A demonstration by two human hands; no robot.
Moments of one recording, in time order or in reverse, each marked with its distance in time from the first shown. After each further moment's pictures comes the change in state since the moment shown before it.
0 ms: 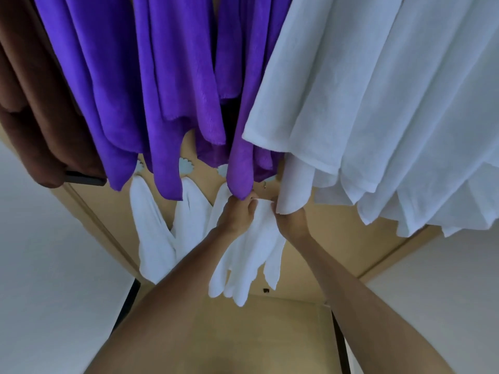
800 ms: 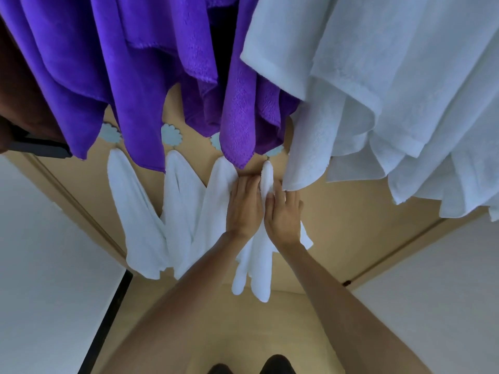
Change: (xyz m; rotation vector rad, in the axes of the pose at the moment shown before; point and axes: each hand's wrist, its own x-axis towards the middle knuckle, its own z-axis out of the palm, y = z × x) left_hand -0.020 -0.014 0.060 0.012 0.250 0.076; right_hand 0.002 0.073 0.070 -0.368 0.408 -0.419
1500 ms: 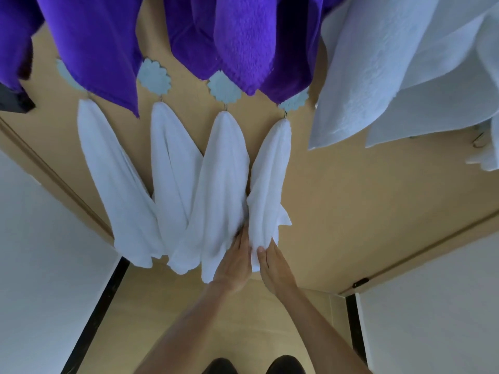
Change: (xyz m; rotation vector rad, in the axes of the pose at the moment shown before) left_hand -0.136 -0.129 0.081 0.048 -0.506 -0.223; right_hand -0.149 0.090 0.091 0.371 -0.734 0.377
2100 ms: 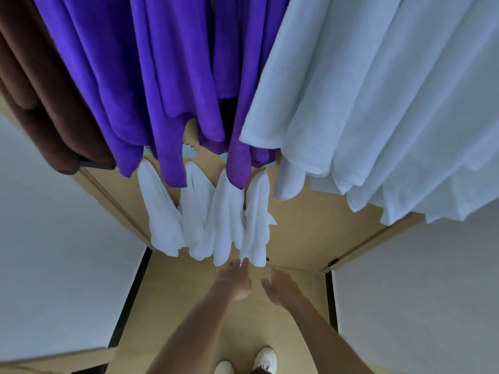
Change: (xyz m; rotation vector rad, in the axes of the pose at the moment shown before) left_hand -0.097 0.150 -0.140 0.353 -0.635 -0.361; right_hand -0.133 -0.150 -0.104 -0.538 -0.400 0.416
